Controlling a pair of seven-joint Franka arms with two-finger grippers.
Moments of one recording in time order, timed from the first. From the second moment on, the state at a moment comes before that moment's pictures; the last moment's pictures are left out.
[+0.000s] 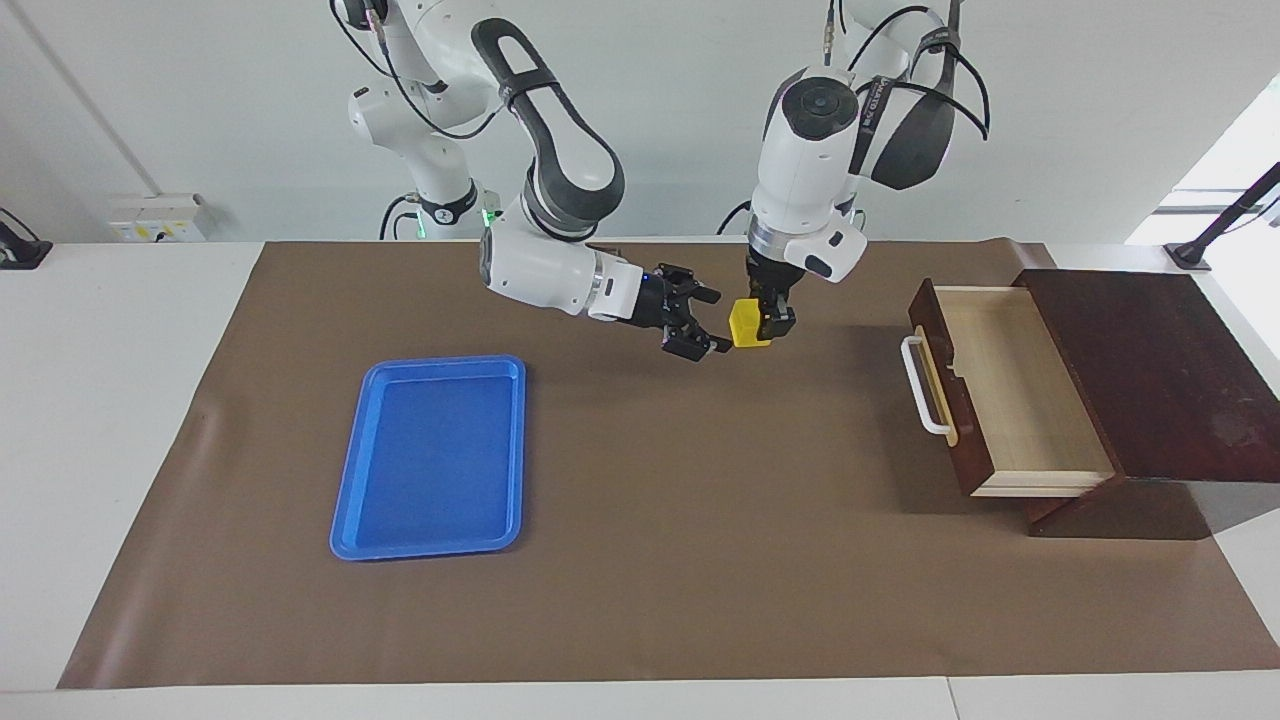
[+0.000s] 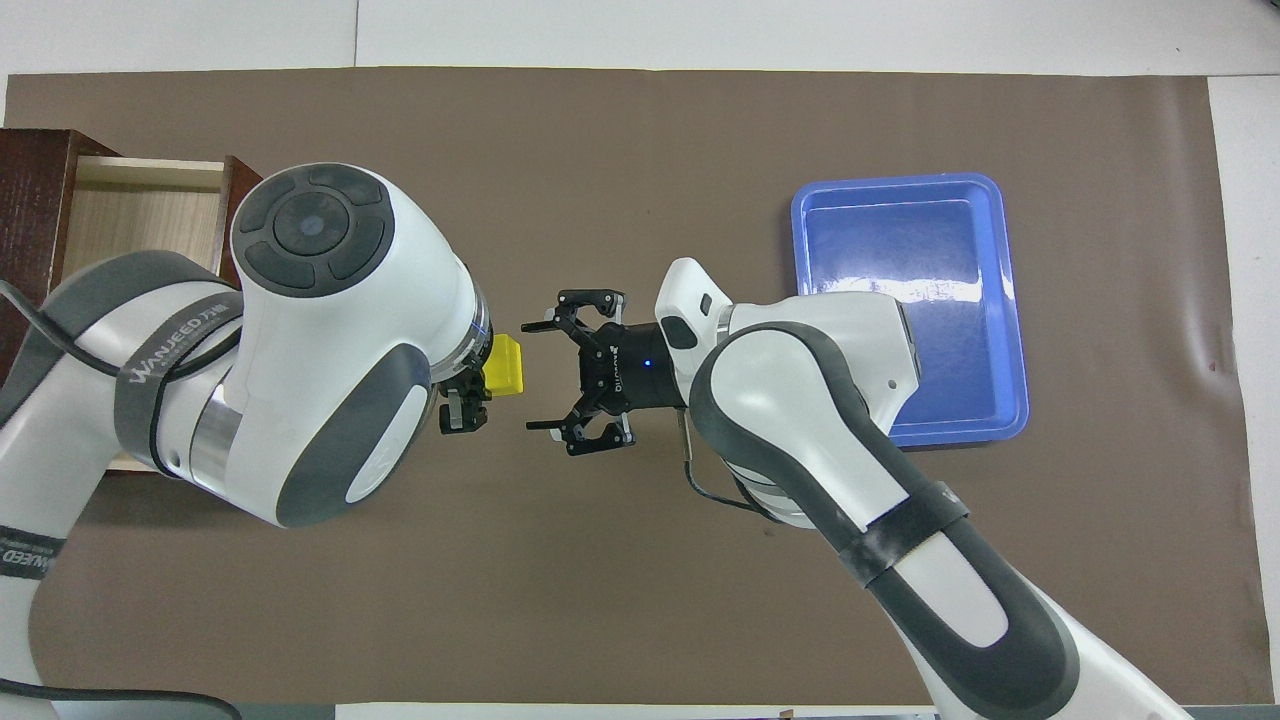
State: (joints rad) left arm -0.44 0.11 -0.11 -1.72 0.00 1.77 -2.13; right arm 0.48 0.26 0.10 -1.91 1.43 2.28 -2.06
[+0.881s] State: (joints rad) left arm -0.45 0.10 -0.13 -1.73 0.00 1.77 -2.14; right arm 0.51 0.29 0.10 -1.88 1.43 2.30 -2.03
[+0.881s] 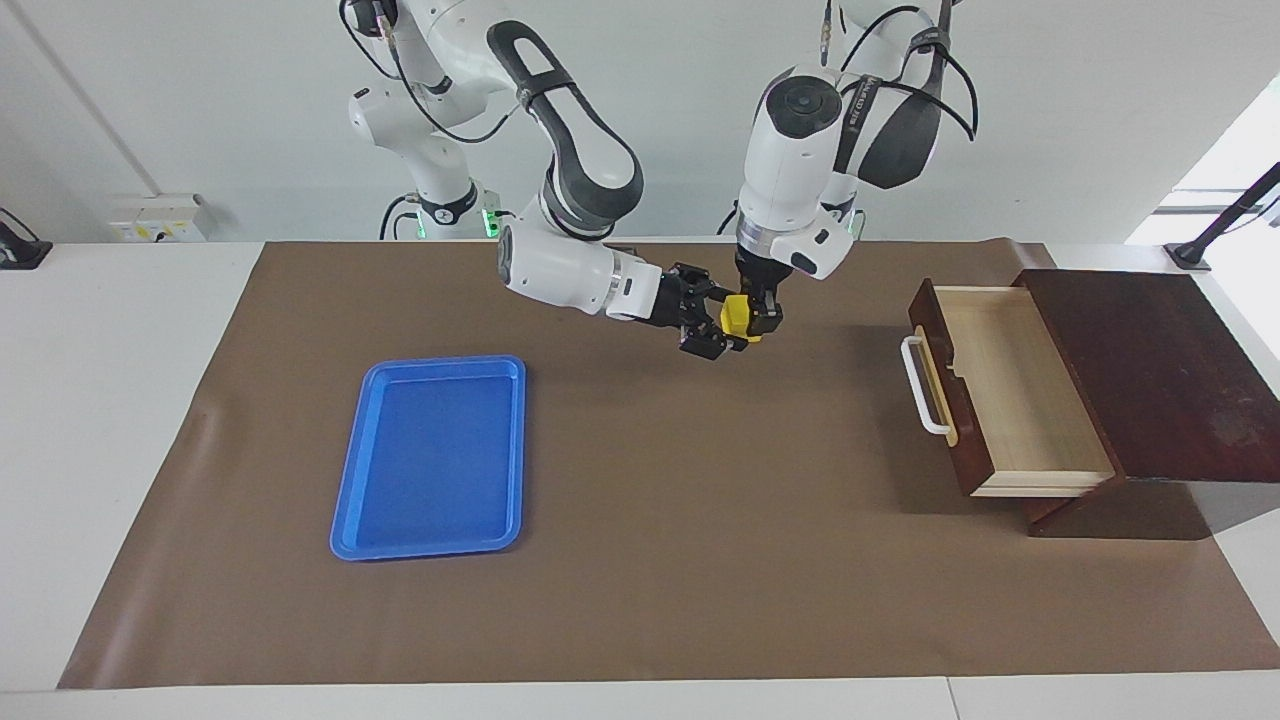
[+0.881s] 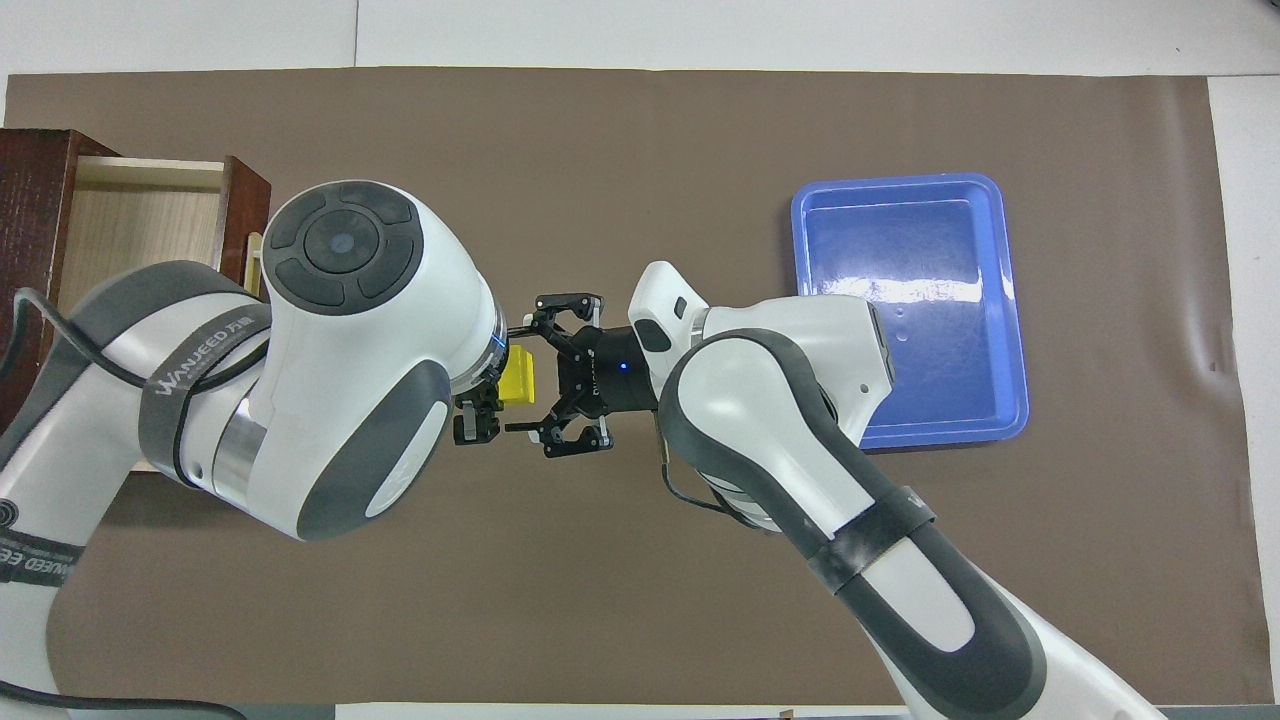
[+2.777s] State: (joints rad) left arm -0.45 0.10 -0.13 -1.74 0.00 1.79 -2.14; right arm 0.50 0.29 0.09 -1.88 1.43 2.30 -1.99
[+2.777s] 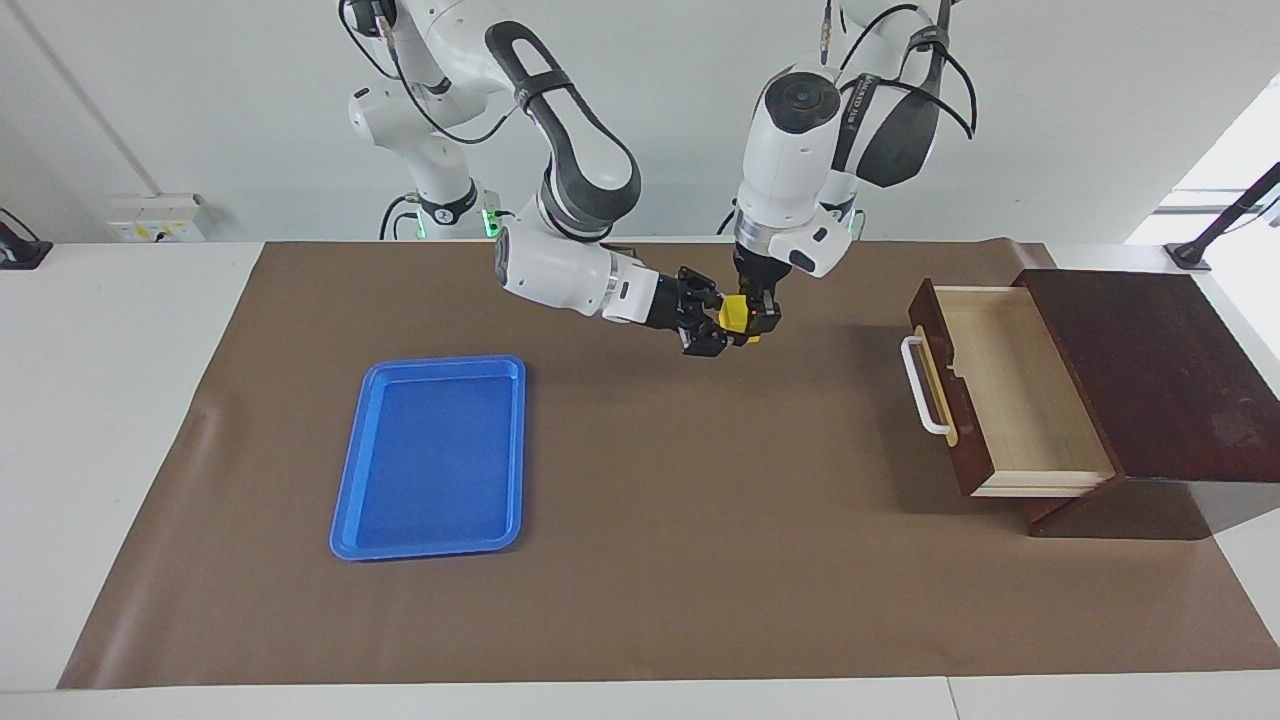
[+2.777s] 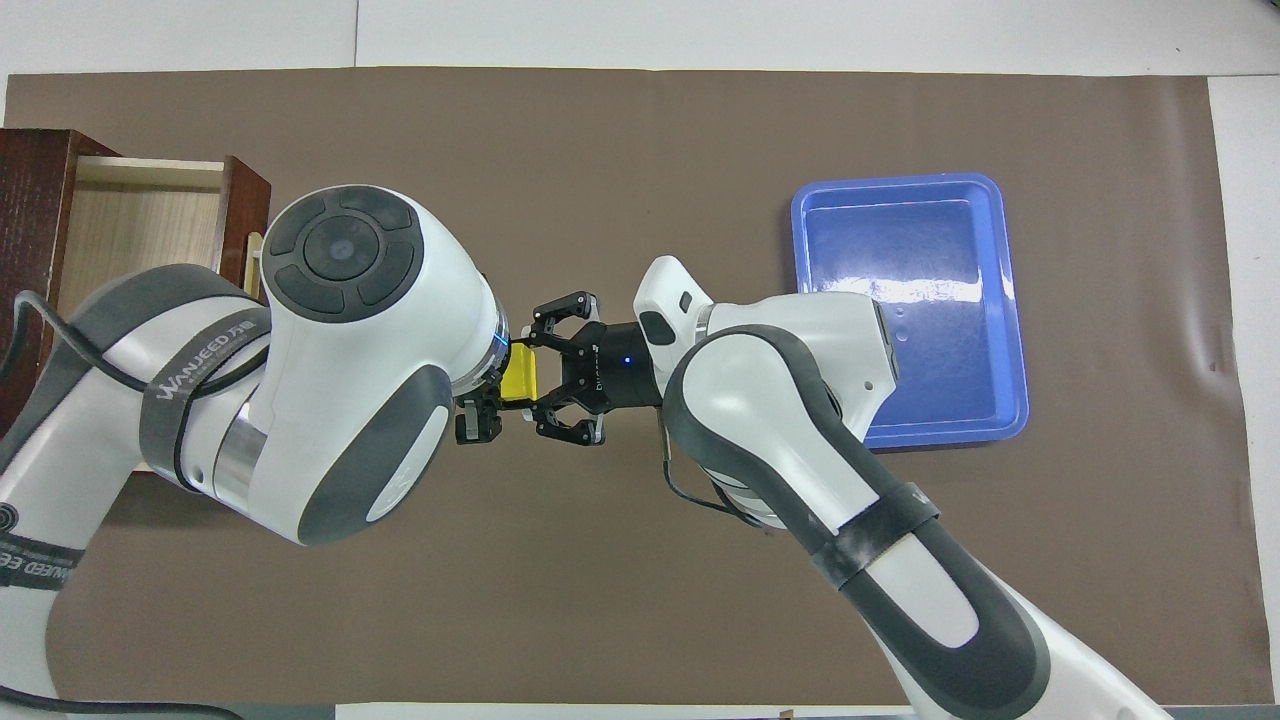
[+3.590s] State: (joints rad) left arm -0.45 0.09 -0.12 -1.74 0.00 1.79 -2.14; right arm 0.50 0.29 0.09 -1.88 1.42 2.31 -1.99
